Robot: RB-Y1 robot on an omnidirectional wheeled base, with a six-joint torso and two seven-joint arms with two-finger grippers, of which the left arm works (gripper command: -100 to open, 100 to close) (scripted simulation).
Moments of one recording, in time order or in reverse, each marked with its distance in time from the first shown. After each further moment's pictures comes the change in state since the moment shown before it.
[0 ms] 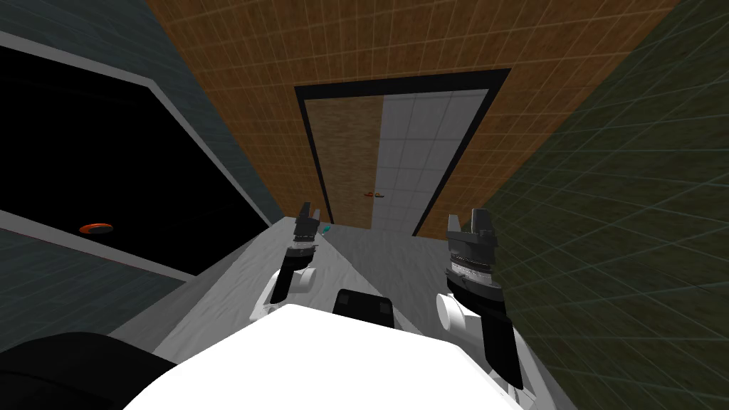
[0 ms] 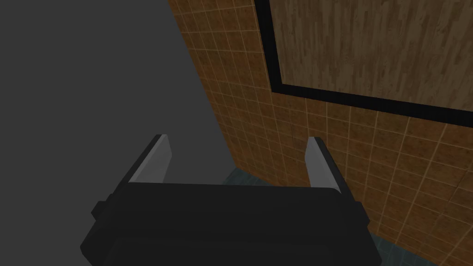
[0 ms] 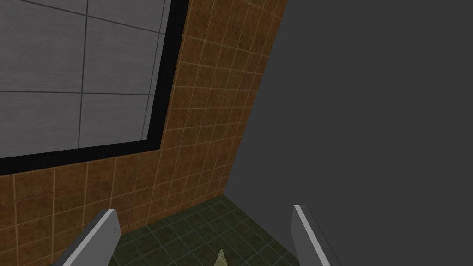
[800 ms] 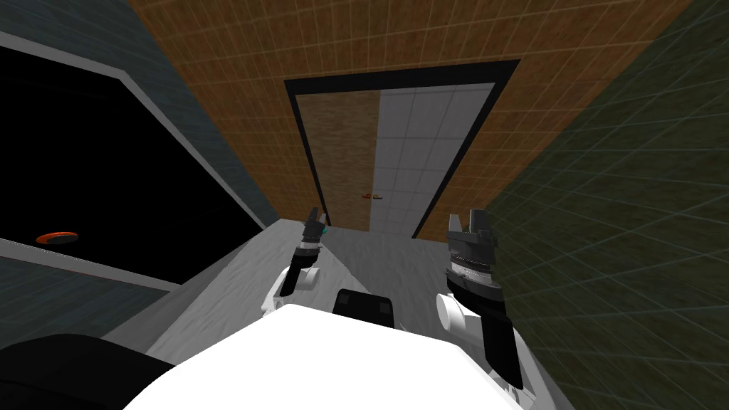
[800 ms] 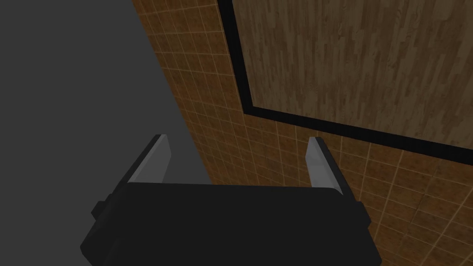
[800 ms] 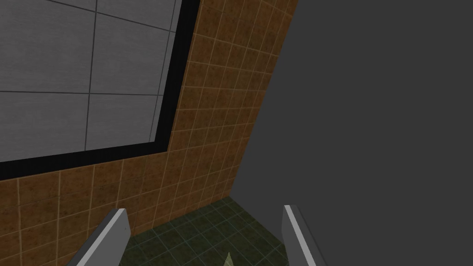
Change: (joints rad) arm -0.052 0.047 -0.006 0.153 0.025 -0.040 0.015
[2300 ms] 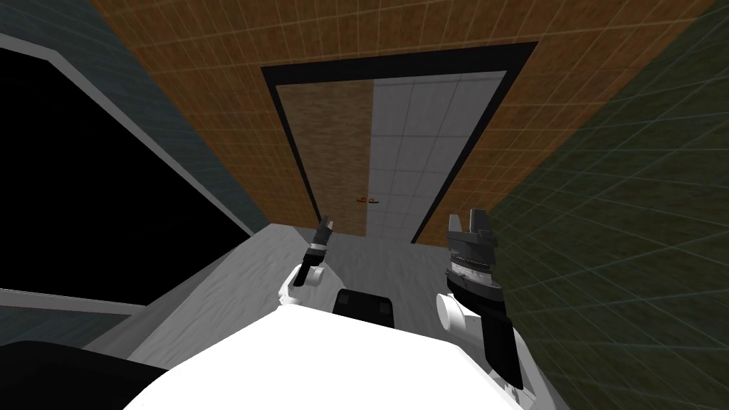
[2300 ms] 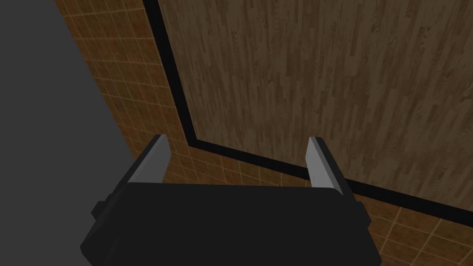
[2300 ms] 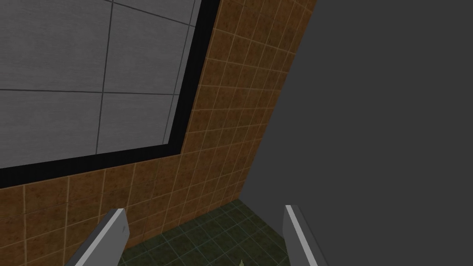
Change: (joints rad) arm -0.127 0.069 -0.009 0.337 0.054 -0.085 0.033
